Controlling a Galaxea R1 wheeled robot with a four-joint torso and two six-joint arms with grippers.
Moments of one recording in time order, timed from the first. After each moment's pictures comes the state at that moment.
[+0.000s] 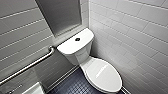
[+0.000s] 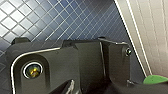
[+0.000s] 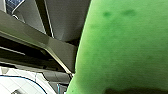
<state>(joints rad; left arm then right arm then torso) 0.97 2.53 -1.84 -0.12 0.26 0.08 -1.46 2.68 -2.15 0.07 0.14 0.11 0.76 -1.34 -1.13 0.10</state>
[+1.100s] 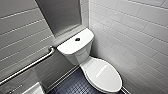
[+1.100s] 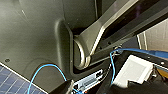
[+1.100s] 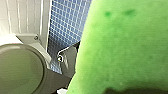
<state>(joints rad) 1.31 2.61 -1.91 0.05 0.22 0.10 -1.28 2.13 -1.42 0.06 0.23 0.15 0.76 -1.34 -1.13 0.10</state>
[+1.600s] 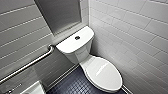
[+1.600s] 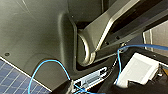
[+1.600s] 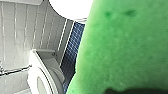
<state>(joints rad) 1.31 2.67 -2.01 0.05 0.22 0.10 -0.95 2.10 -1.34 0.10 0.12 0.16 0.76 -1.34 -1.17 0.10</state>
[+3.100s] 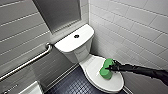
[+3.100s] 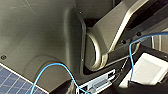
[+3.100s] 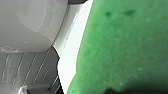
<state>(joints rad) 1.33 2.75 -2.13 0.06 0.22 0.11 -0.31 2.57 -1.96 0.30 -0.29 0.18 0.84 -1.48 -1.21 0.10</state>
